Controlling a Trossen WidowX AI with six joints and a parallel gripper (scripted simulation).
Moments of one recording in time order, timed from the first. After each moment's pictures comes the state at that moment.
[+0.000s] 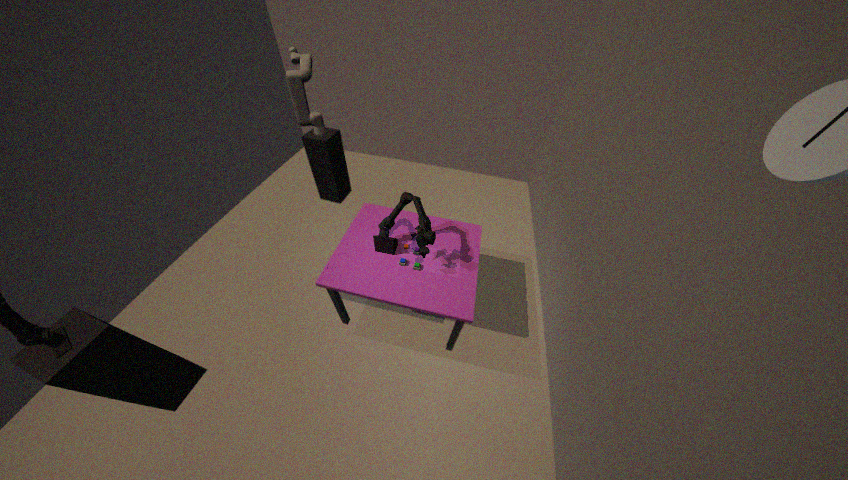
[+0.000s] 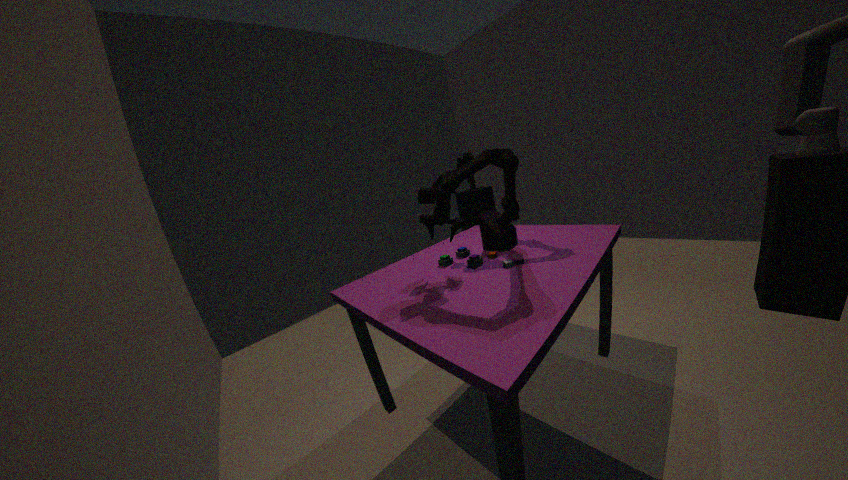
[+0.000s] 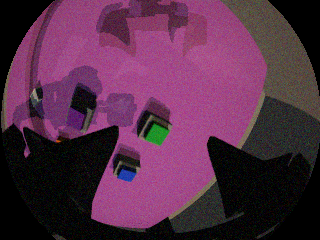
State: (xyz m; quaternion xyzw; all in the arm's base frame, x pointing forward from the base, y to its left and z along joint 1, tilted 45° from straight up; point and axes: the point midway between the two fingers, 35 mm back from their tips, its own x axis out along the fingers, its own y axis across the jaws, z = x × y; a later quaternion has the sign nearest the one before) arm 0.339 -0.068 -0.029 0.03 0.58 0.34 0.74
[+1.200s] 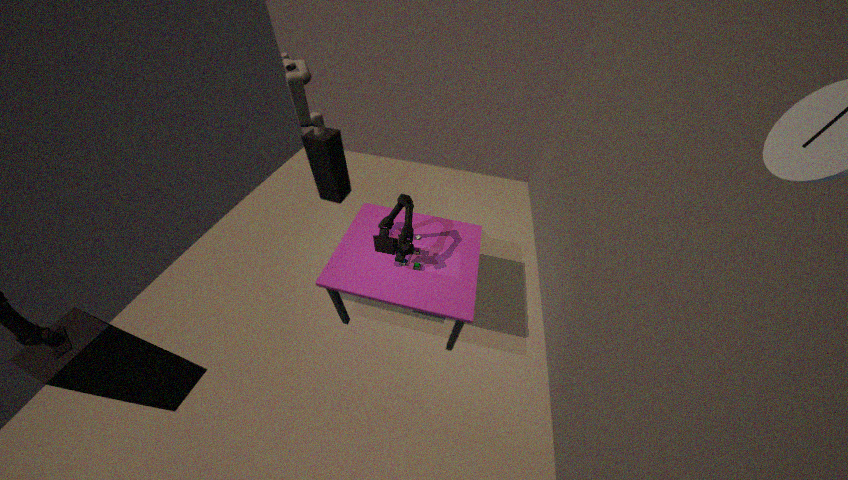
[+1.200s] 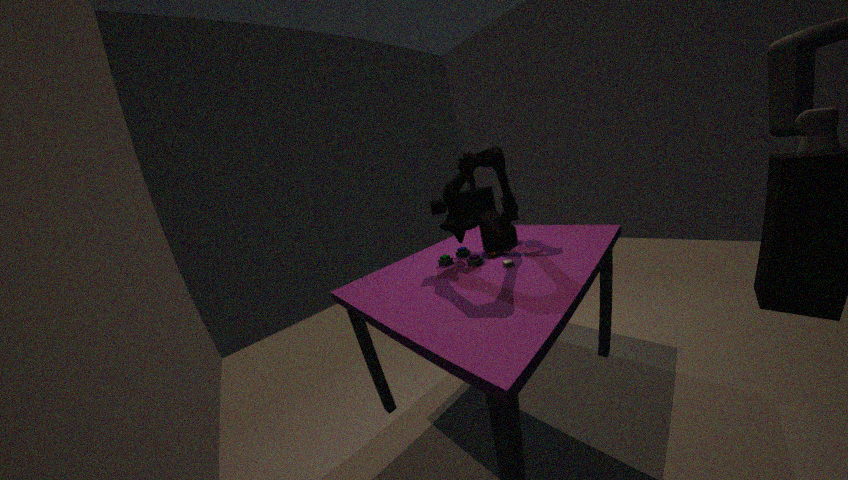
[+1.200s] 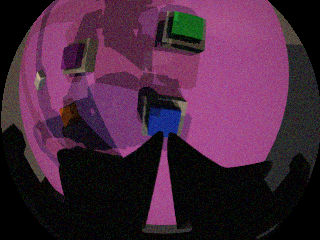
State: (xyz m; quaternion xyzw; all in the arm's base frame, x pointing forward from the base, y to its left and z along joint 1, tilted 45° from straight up) arm 0.200 -0.064 -0.095 0.23 0.67 0.30 0.64
